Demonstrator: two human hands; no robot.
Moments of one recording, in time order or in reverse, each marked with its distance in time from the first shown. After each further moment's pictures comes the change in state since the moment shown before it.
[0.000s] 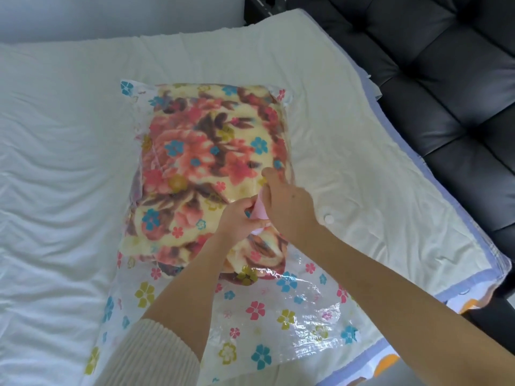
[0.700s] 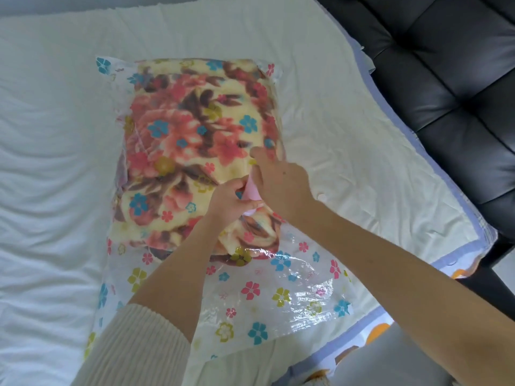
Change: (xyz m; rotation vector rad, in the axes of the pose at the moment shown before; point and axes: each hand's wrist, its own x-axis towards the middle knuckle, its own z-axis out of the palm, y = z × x) left_hand 0.000 -0.002 0.003 0.021 0.006 -0.022; right_hand -0.002 0.005 0.005 -0.091 -0.059 -0.102
